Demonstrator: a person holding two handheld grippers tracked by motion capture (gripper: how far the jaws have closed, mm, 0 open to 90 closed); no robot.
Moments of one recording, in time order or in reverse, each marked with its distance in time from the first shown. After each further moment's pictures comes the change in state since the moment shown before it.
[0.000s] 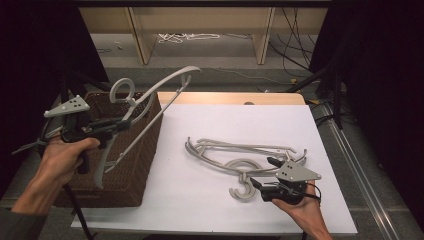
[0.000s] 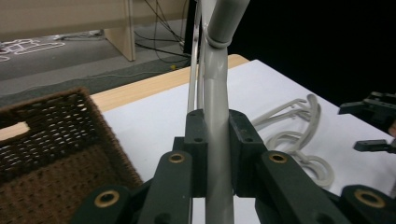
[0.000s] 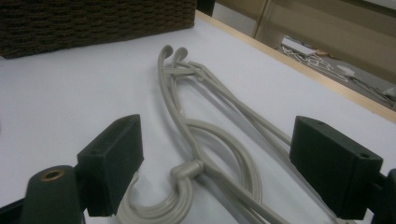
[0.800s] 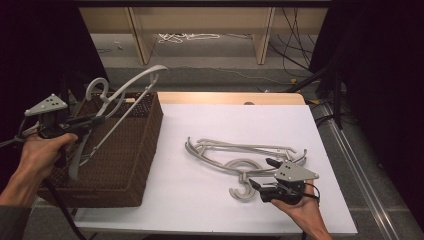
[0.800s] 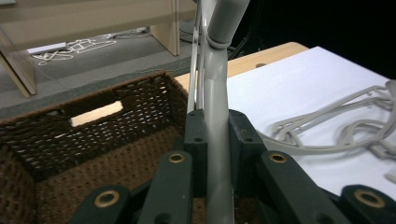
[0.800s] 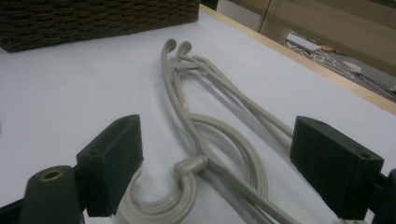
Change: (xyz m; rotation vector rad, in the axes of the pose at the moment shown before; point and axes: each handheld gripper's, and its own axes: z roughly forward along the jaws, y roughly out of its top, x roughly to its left) left arm 0.065 -0.019 -0.019 0.022 0.157 0.048; right arm 0.001 -0.003 0.004 0.012 0.014 0.001
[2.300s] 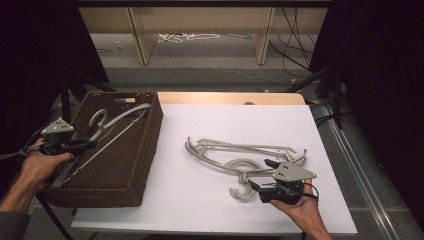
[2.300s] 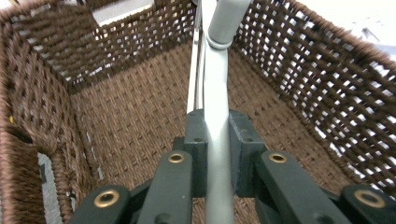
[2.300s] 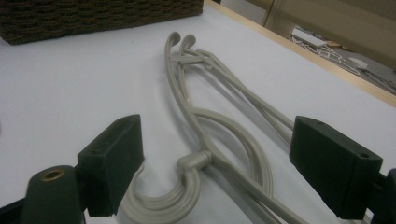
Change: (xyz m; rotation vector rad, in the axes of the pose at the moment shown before) left arm 0.043 -0.075 0.020 0.252 0.066 0.057; right arm 0.000 -0.001 0.003 0.027 0.019 -0.008
